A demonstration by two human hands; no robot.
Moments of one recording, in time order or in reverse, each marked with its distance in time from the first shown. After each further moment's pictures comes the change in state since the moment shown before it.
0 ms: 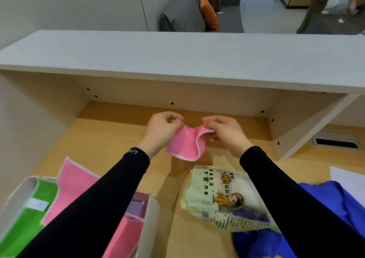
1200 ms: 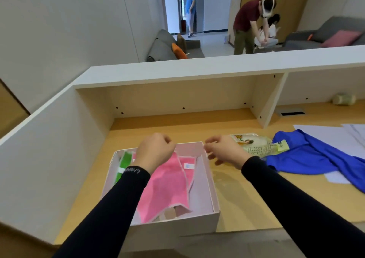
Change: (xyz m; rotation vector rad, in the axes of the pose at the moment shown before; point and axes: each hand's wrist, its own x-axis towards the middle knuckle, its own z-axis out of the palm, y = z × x) left_hand -0.195 -0.068 -0.165 0.646 -0.018 0.229; right_hand -0.234 -0.005 0.165 -0.286 0.165 0.048
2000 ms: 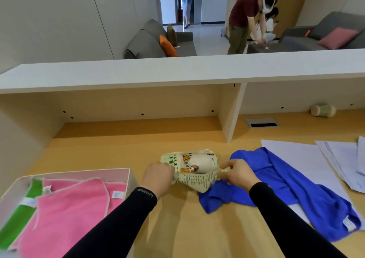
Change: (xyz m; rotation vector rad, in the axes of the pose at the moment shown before) left_hand 0.081 0.149 0.176 0.619 -0.207 0.314; right_hand 0.104 0.173 -0.191 -0.144 0.094 0.186
